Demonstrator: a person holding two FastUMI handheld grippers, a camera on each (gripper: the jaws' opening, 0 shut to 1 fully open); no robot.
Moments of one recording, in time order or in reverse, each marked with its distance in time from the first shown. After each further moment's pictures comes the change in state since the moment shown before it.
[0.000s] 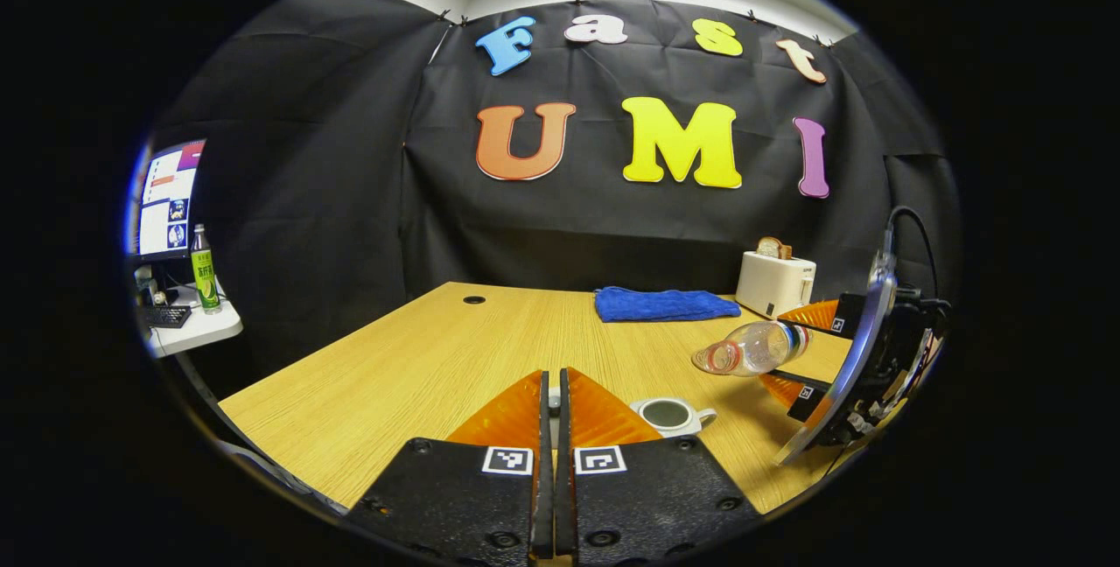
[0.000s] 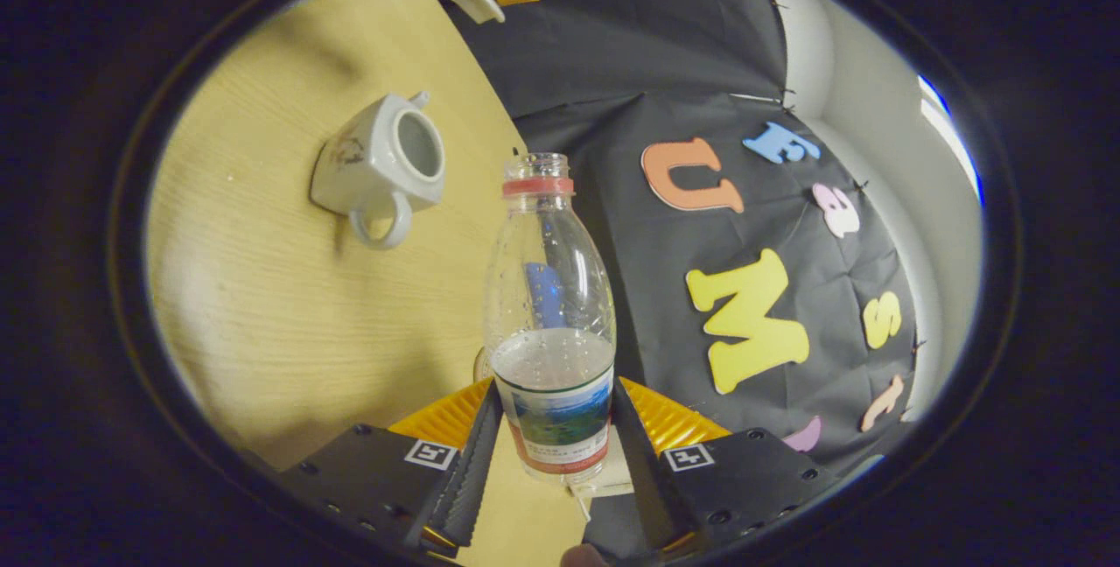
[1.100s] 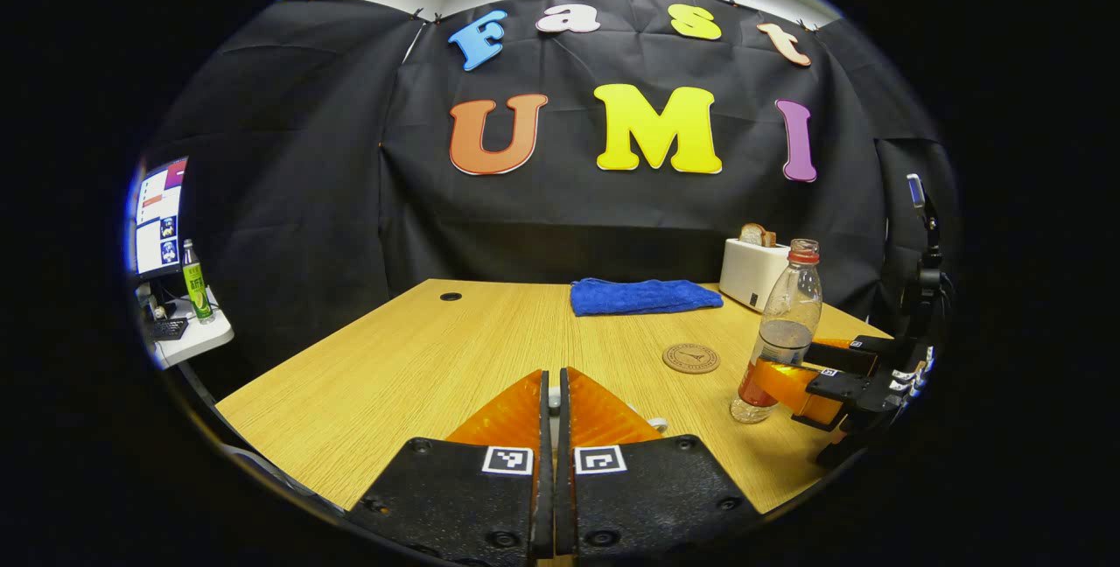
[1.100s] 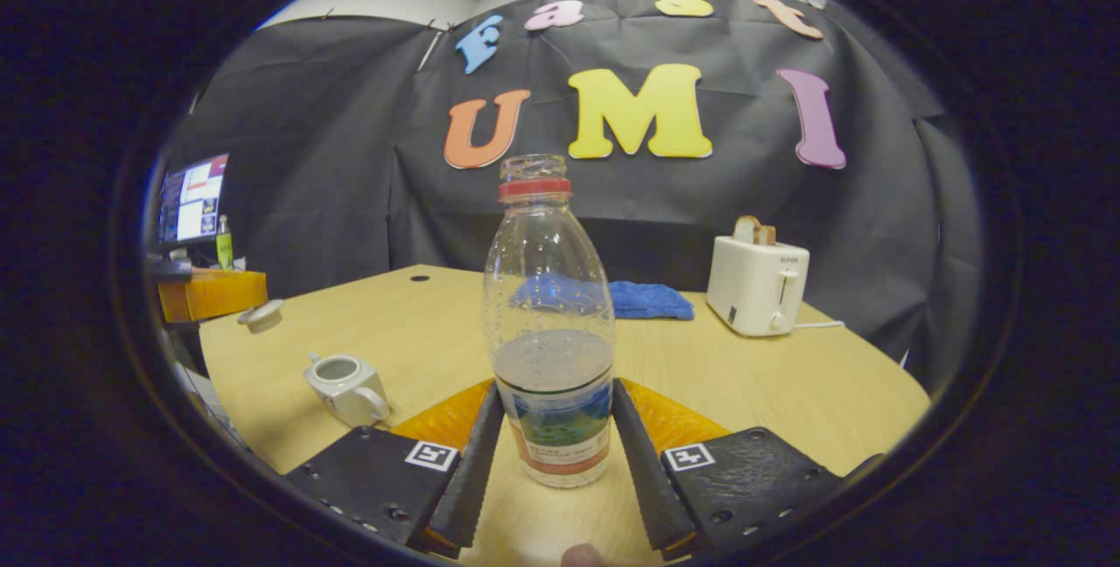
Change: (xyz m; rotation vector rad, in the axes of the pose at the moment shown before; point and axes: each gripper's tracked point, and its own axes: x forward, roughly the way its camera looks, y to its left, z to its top) left arm 0.004 -0.049 0.009 0.031 0.034 -0.019; right arm -0.039 0.007 -0.036 1.305 0.071 0.118
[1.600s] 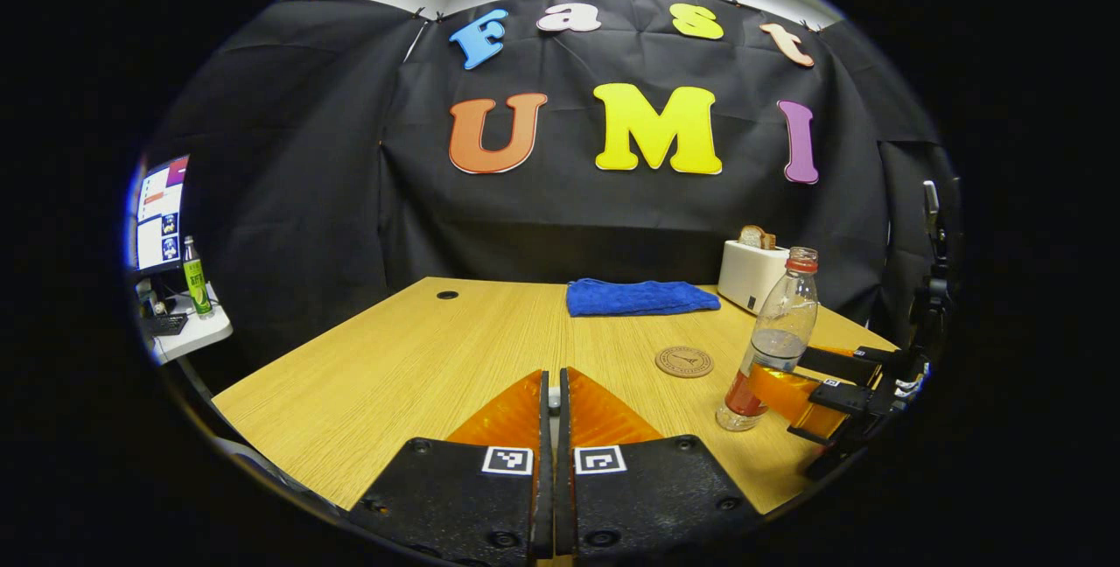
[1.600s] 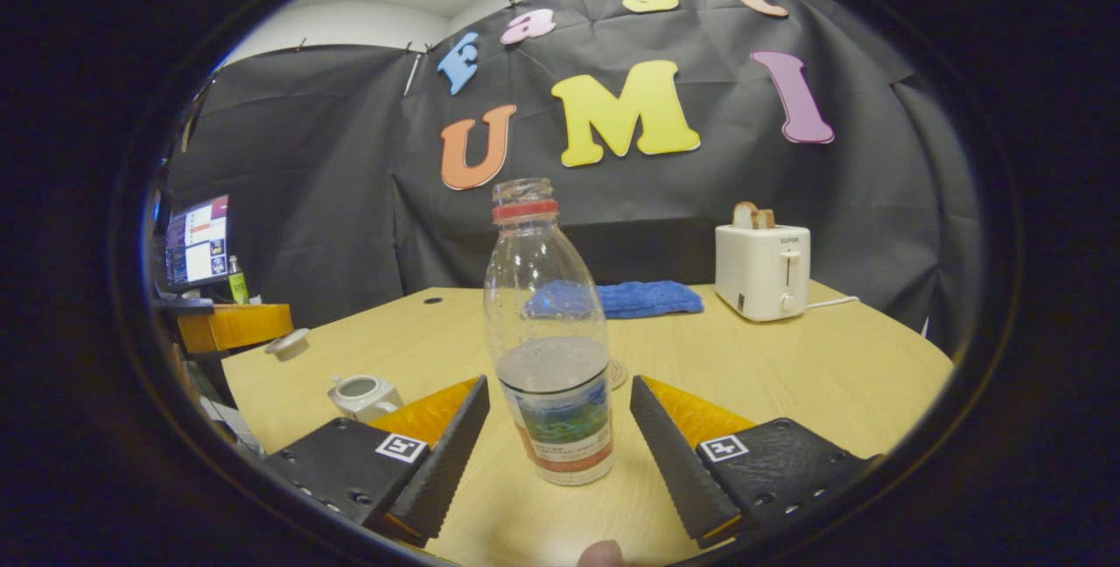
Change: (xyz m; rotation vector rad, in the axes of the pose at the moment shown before) left arm 0.001 -0.014 -0.001 -0.003 0.014 0.013; right arm -0.001 -0.003 -0.009 0.180 -0.014 0.058
